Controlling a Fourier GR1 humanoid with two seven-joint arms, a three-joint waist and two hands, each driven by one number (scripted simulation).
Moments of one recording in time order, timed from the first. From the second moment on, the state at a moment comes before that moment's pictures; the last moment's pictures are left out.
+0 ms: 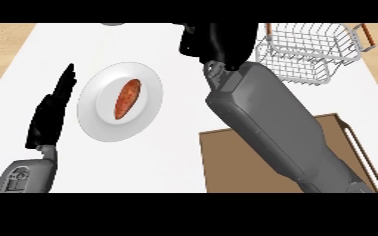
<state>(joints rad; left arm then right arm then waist) -0.16 0.27 0.06 -1.44 -0.17 0.09 0.07 -1.06 -0.07 0.37 -1.34 1.01 -0.13 1.06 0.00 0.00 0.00</state>
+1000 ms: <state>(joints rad) -0.16 0.25 0.07 -1.45 -0.18 0.07 0.06 -1.14 -0.33 0.19 -1.02 1.07 0.01 0.79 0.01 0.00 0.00</state>
